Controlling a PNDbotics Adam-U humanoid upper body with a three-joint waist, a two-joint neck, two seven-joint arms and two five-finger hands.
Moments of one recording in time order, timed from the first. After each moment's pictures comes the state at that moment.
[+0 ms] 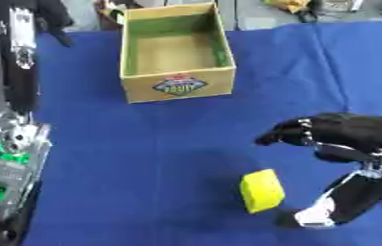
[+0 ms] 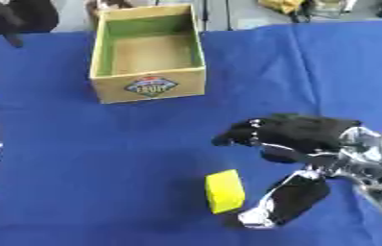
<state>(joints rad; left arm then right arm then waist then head) -0.47 0.30 -0.01 -1.98 -0.21 -0.09 0.33 -0.69 -0.70 0.52 -1.98 0.55 0.08 0.77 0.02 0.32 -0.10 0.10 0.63</state>
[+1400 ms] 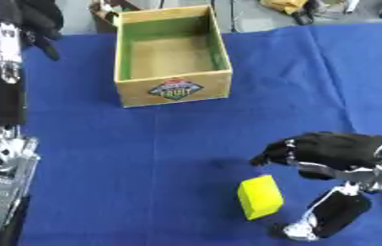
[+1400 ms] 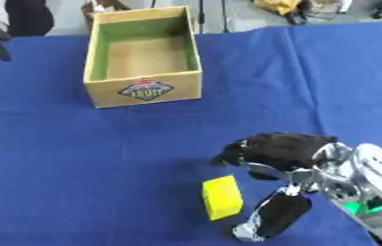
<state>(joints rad) -0.47 0.29 -0.01 -1.98 -0.21 -0.08 0.32 -0.67 -0.70 0.57 -1.98 0.68 0.15 0.88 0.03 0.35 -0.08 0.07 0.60</state>
